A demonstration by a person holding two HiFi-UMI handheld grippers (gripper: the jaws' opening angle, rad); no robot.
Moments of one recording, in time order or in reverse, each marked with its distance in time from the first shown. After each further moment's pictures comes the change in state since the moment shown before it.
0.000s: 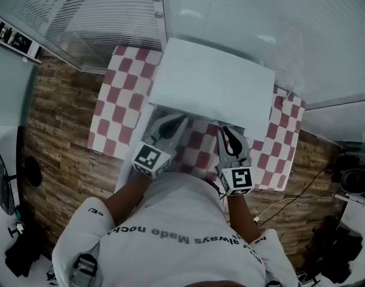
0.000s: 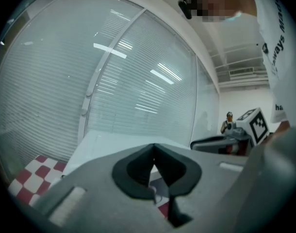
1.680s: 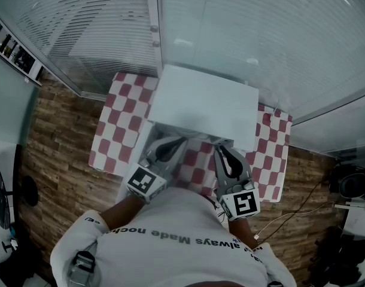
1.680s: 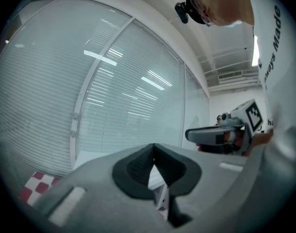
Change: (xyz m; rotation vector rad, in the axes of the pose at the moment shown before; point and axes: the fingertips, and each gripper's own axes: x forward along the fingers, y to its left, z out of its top) left arm -0.038 -0.061 0.083 0.057 -0.062 -0.091; right arm -0.071 0.036 0.110 -0.073 -0.125 0.046
